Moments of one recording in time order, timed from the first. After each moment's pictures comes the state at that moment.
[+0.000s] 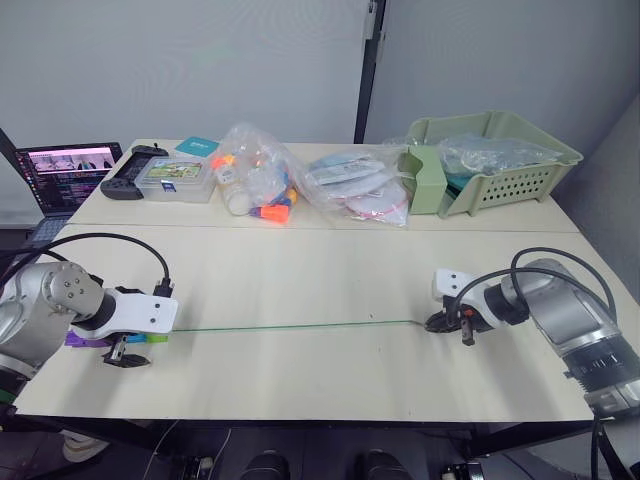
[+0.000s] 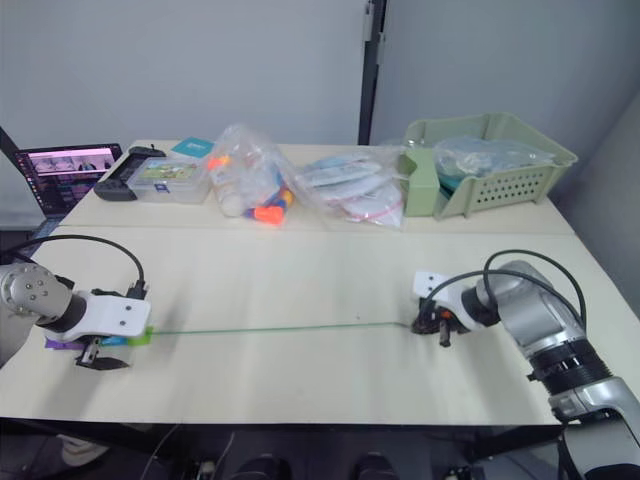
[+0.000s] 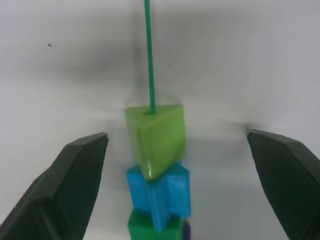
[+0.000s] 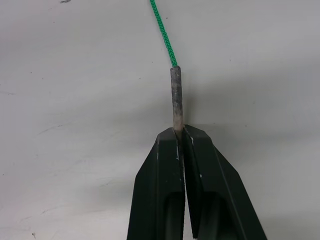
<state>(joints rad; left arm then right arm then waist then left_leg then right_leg) -0.38 1.23 -0.16 0.06 0.22 0.10 -1.39 -0.64 -0.88 0.32 0.19 -0.02 0.45 1.37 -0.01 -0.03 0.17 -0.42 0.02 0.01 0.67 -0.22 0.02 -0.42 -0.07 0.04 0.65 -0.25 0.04</state>
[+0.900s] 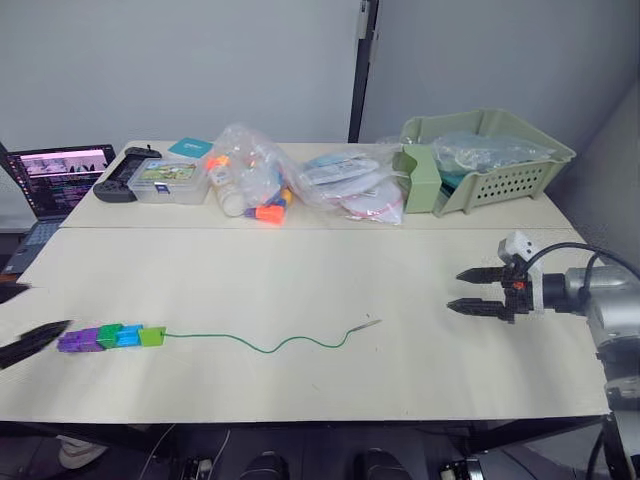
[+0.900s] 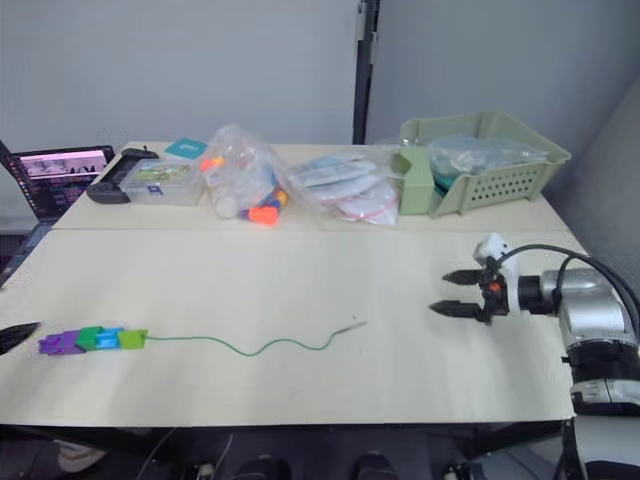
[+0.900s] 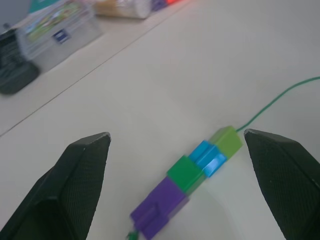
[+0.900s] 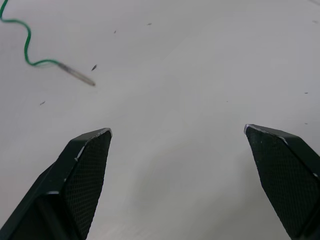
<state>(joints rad) 0.24 0.98 1.06 0.02 -0.38 0.40 -1.31 -0.64 -0.85 -0.04 0.60 0.25 0.30 1.39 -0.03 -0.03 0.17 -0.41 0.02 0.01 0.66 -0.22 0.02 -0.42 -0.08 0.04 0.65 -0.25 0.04</state>
